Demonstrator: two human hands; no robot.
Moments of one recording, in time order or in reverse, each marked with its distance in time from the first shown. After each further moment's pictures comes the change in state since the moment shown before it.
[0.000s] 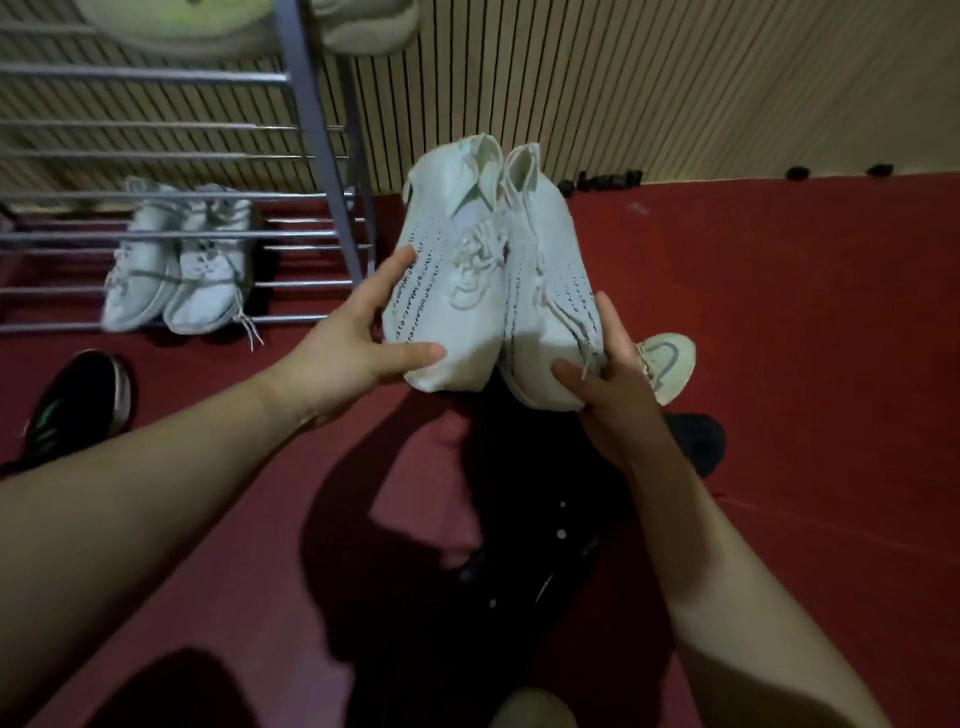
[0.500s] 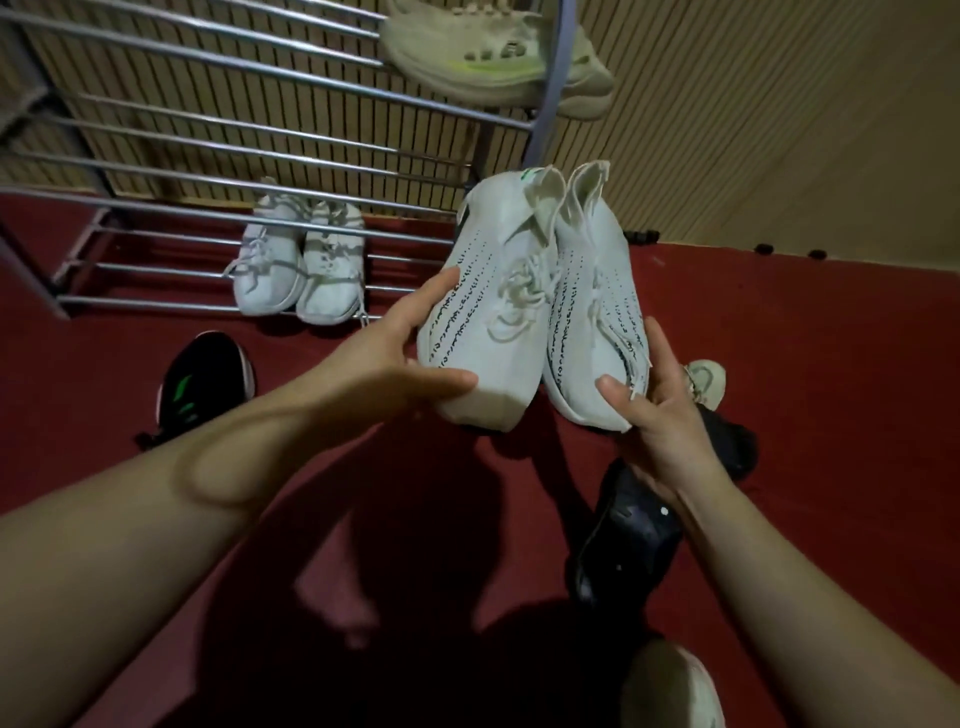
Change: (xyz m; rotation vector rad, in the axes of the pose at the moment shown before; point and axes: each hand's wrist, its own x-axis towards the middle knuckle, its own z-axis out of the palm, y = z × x) left_hand -0.124 -0.011 -0.166 -0.108 -0.131 0.079; right_hand -0.078 0.000 0.195 -0.075 0.142 -0.070
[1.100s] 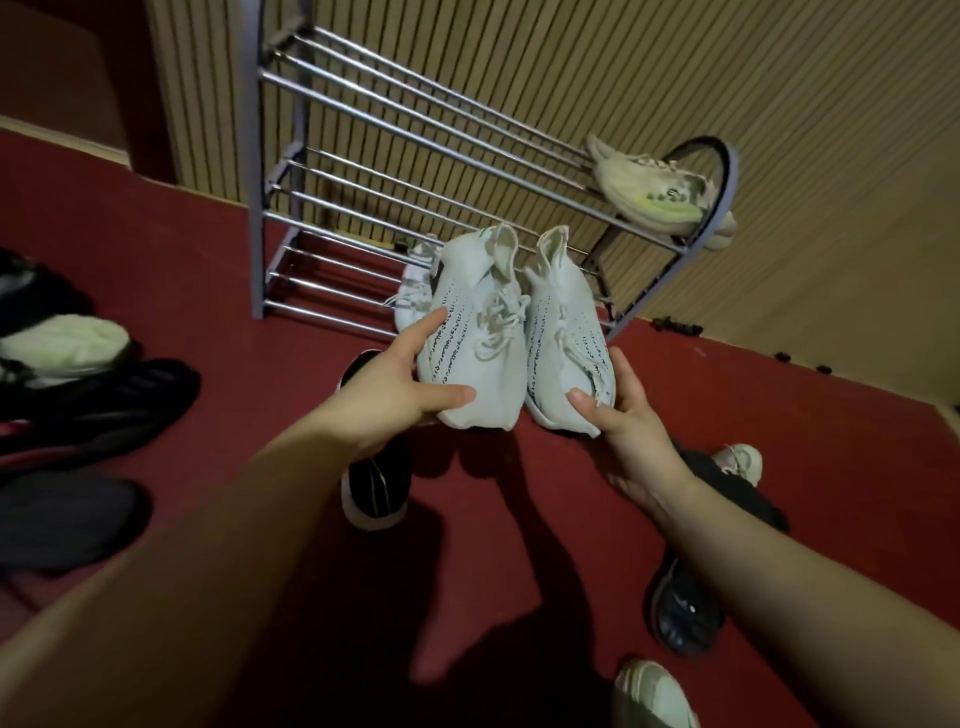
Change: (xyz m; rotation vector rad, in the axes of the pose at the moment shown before) left_hand -0.124 -0.011 -0.167 -0.220 0.200 -0.023; right_hand -0.034 0.001 0.216 -0.111 -0.121 0.153
